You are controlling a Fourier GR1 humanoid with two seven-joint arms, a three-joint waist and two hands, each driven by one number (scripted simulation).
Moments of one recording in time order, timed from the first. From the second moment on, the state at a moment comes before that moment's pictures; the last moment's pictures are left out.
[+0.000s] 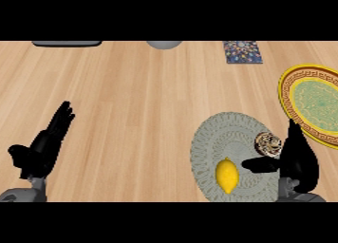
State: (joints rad) left arm -0.05 0.32 -0.04 -1.35 0.14 0.03 -0.13; right arm -0.02 -0.11 0.14 -1.71 0.94 -0.10 1.04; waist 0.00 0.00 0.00
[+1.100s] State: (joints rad) left arm -0.05 0.24 0.02 -1.36 0.05 -0.03 -0.13; right arm -0.12 -0.11 0.01 -1.34 0.89 -0.13 0.82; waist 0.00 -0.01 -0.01
